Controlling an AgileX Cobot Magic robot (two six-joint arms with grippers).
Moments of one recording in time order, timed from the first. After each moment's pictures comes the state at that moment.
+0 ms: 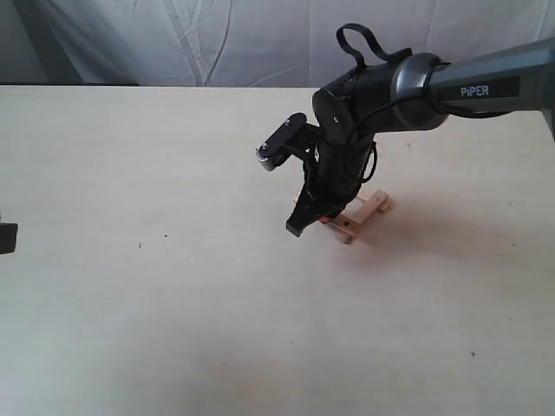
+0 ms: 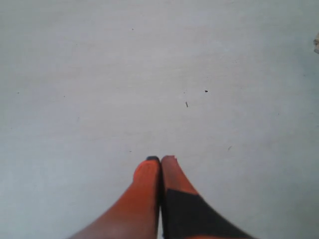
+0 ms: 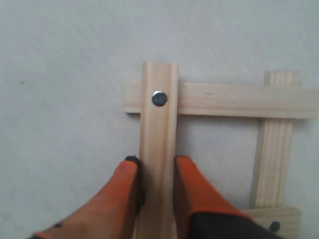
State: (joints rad) left arm -0.16 0.79 -0.59 0.09 0.70 -0.20; right arm 0.59 2.12 -1.42 -0.15 0.72 -0.23
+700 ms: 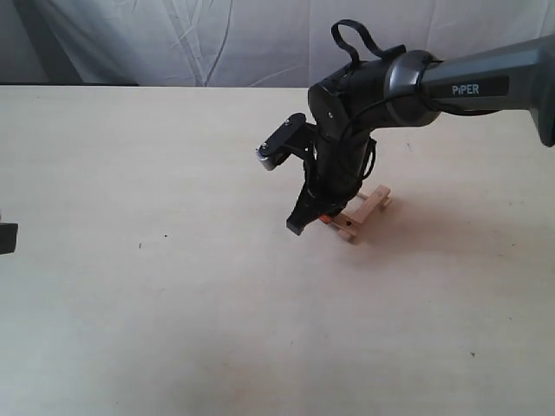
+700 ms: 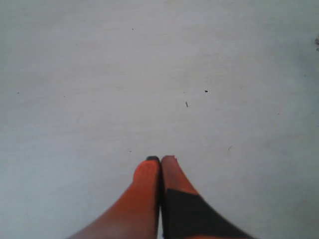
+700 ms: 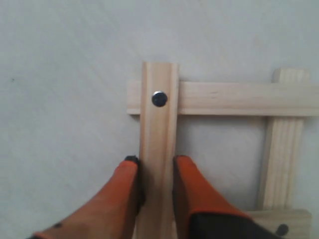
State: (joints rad) left arm -0.16 0.79 -0.59 0.09 0.70 -0.20; right arm 0.59 2.15 -1.46 -0.15 0.78 -0.23
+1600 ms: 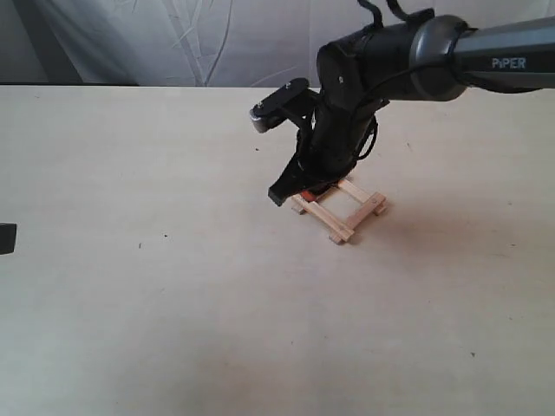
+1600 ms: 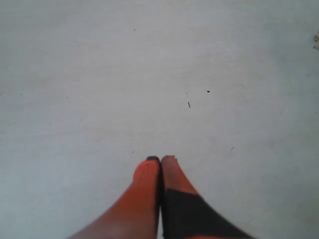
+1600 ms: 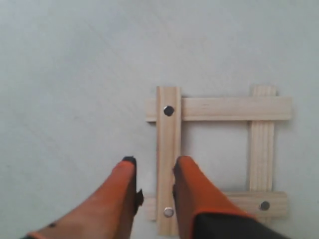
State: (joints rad) left arm -0.16 0.79 -0.59 0.10 0.70 -0.20; right arm 0.59 2.03 -1.46 -0.02 0.78 -0.18
